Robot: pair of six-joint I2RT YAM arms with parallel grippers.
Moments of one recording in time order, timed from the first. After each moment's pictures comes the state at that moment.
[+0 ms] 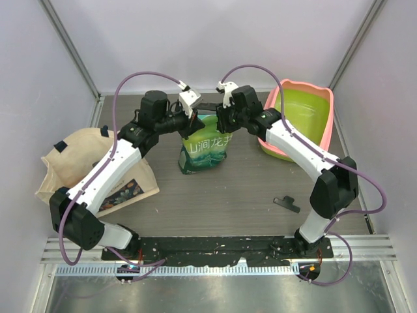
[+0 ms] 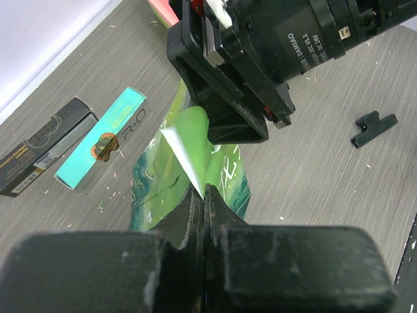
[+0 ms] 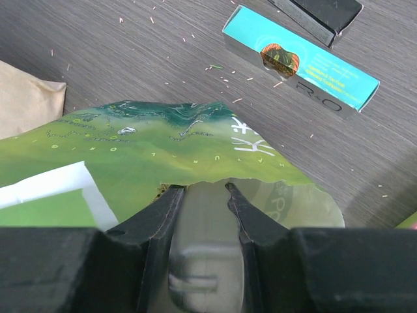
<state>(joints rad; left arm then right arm) -0.50 1.39 1.34 -0.32 0.51 0.18 0.57 1.70 1.55 -0.48 -0.11 0.12</state>
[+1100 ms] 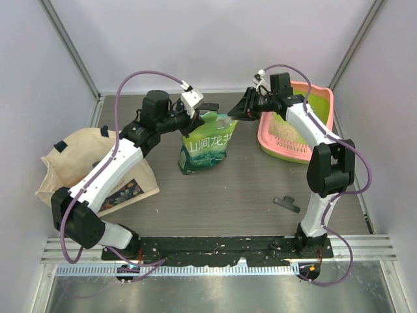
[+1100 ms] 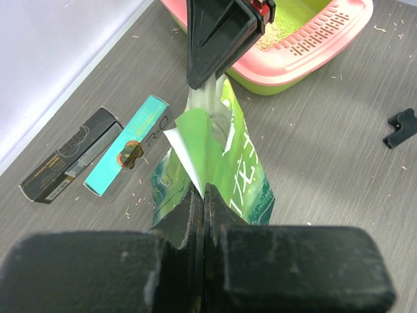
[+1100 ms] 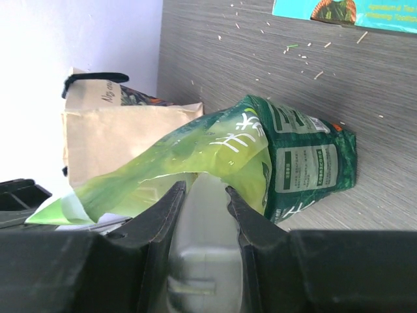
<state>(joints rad) -0.50 1.41 1.34 -0.28 0.46 0.25 0.21 1.89 1.64 -0.44 -0.81 0.60</state>
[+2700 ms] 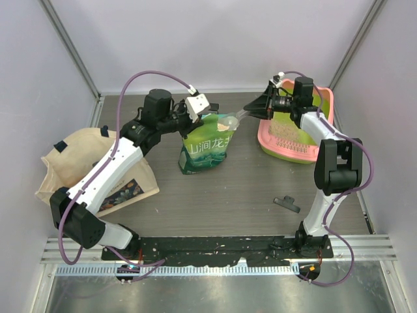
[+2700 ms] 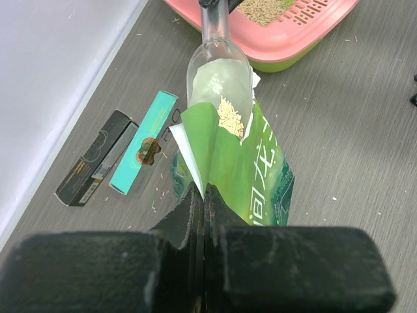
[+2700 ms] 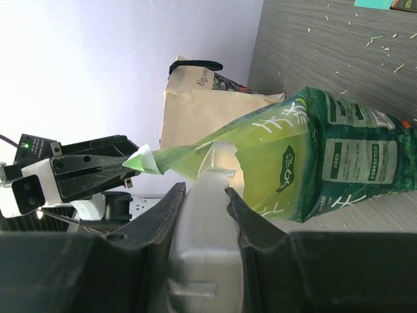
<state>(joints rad) -0.51 1.41 1.40 -0.40 0.44 0.45 0.02 1.89 1.43 0.09 -1.23 1.00</state>
